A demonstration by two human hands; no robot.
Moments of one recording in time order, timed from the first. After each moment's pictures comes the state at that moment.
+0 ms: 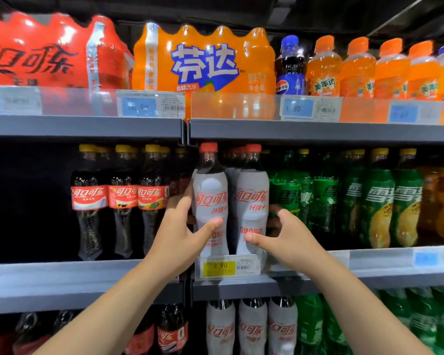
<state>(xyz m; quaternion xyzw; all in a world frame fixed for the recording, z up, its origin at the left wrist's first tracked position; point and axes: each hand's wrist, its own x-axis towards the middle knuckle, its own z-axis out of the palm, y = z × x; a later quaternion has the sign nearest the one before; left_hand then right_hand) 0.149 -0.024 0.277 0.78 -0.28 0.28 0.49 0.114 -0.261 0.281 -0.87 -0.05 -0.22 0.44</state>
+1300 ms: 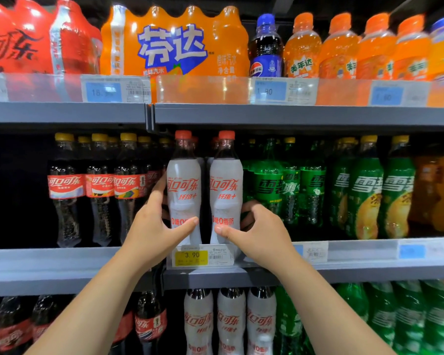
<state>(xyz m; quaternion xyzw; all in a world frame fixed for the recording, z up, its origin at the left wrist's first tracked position) 0.147 -0.035 0.266 0.82 -0.19 0.32 0.44 0.123 -0.262 0.264 -0.88 -0.05 -0.28 0.38</state>
